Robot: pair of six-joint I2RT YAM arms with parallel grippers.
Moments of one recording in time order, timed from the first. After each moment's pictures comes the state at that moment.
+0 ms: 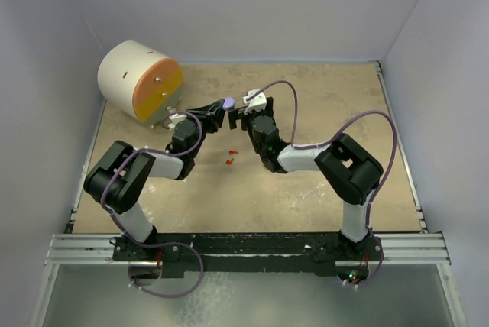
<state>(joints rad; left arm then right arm) -0.47 1.70 0.61 1.07 -0.18 -1.85 0.79 1.90 0.99 0.90 0.50 -0.01</state>
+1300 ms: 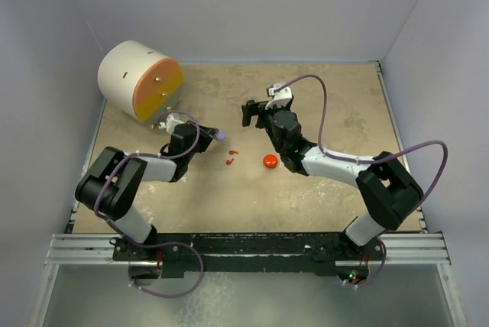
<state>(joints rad) -0.41 1.63 0.55 0.67 -0.13 -1.24 0.73 1.59 0.87 0.66 0.44 0.20</state>
